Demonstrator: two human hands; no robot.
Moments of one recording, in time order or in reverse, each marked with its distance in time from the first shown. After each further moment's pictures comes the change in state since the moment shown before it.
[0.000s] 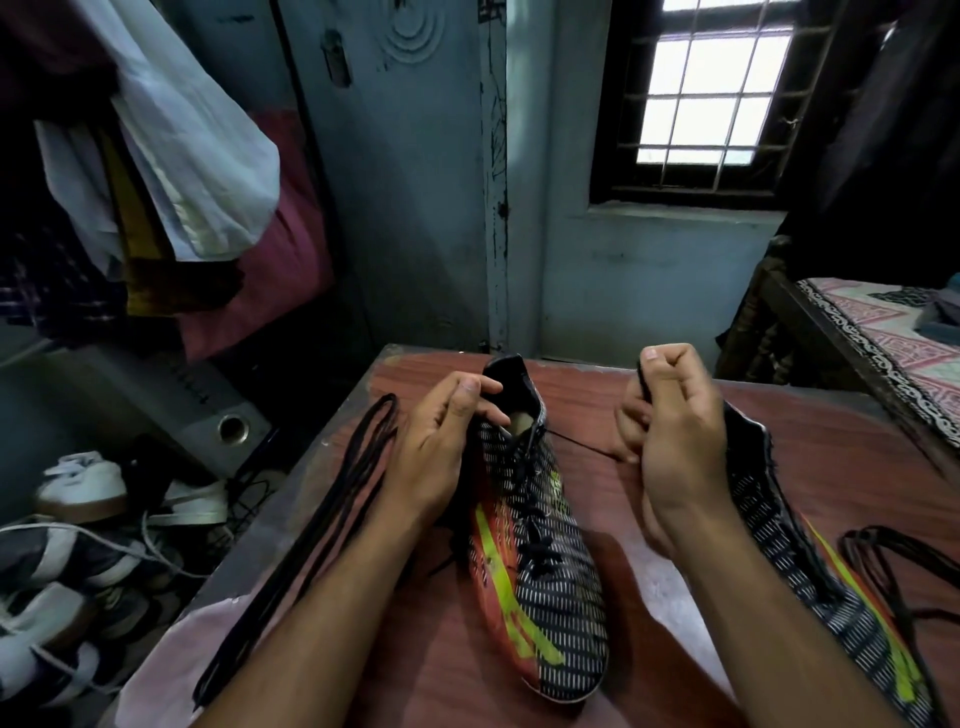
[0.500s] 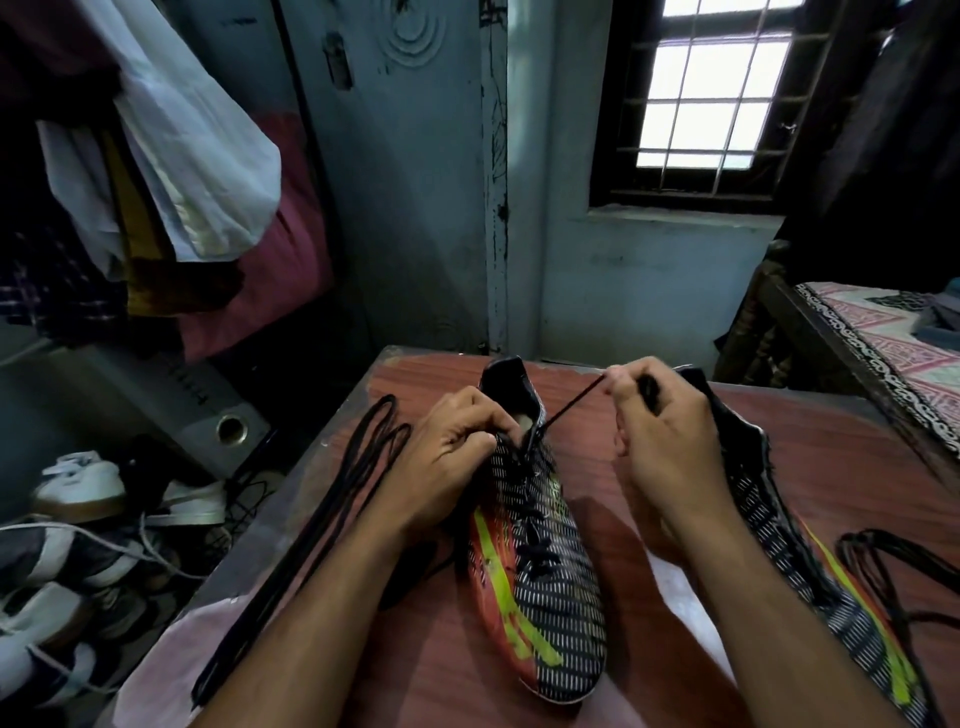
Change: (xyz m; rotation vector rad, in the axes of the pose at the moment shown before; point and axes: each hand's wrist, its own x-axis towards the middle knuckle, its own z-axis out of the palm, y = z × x) left_hand -0.002 0.001 -0.010 0.197 -0.269 0.143; right_hand 0.010 0.014 -0.019 -0.556 -0.064 -0.151
